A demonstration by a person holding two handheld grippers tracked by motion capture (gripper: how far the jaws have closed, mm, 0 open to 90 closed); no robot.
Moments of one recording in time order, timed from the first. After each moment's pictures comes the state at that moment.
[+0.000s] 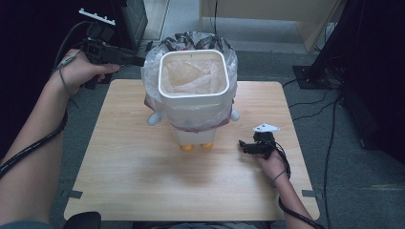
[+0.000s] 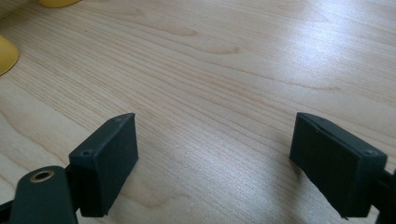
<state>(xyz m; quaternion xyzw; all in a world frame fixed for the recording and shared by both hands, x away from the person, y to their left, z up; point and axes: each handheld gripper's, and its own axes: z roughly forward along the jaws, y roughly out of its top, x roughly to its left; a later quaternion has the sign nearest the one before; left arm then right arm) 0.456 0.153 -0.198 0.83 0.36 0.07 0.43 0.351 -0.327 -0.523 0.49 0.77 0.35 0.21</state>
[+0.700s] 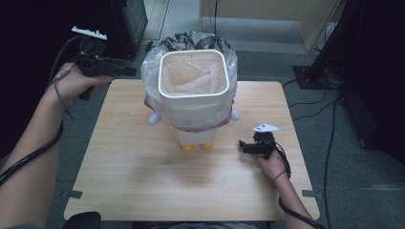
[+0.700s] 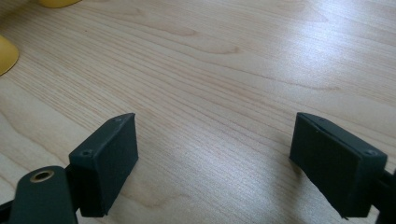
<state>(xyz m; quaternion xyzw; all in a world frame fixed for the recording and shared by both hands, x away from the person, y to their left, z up) 0.450 0.180 -0.232 0.82 0.37 0.08 0.43 0.351 -0.327 -0.523 0.49 0.77 0.35 0.21</state>
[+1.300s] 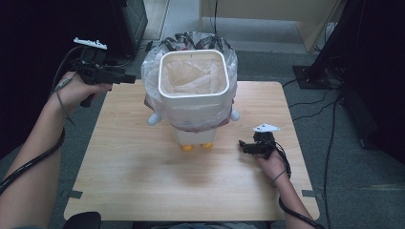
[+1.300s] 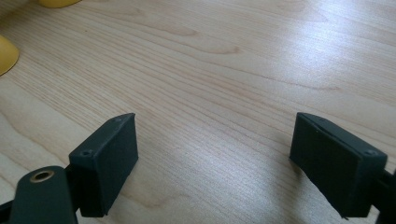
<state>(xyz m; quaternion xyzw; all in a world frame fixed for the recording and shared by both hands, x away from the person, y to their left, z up) 0.449 0.187 -0.259 0.82 0.38 0.08 0.43 0.351 -0.327 -0.523 0.49 0.77 0.35 0.21</state>
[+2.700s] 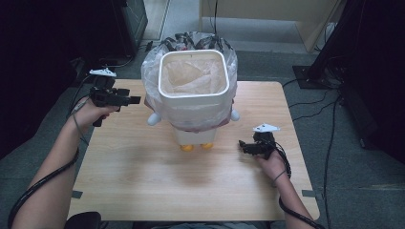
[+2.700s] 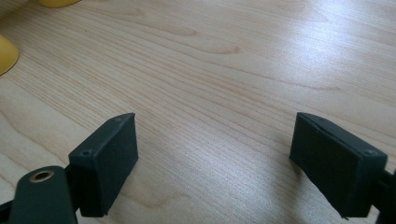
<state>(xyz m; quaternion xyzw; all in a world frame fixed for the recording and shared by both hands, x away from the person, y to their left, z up) 0.446 0.193 -0.346 0.81 0.40 0.08 0.42 0.351 -0.327 -0.523 0.49 0.77 0.35 0.21</state>
